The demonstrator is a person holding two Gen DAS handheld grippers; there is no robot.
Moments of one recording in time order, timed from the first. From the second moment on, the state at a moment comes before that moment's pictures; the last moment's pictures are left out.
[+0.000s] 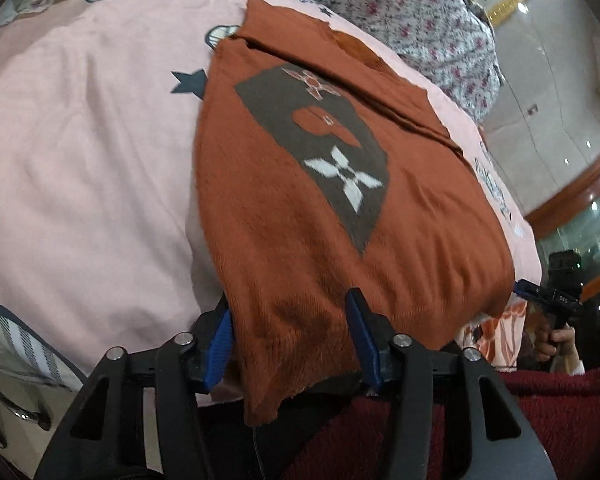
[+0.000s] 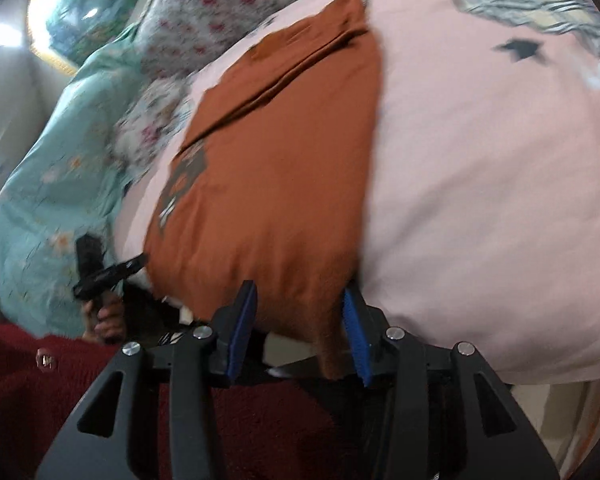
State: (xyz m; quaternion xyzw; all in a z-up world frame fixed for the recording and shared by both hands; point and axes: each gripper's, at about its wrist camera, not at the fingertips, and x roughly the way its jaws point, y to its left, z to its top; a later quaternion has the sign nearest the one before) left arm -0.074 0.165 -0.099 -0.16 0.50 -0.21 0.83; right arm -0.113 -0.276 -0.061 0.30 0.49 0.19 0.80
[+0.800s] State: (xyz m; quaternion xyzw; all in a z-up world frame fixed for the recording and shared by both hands) left arm -0.097 0.177 -0.085 -0.16 0.47 -0.22 0.84; right arm -0.122 -0.284 -0.049 0.32 0.42 0.22 0.82
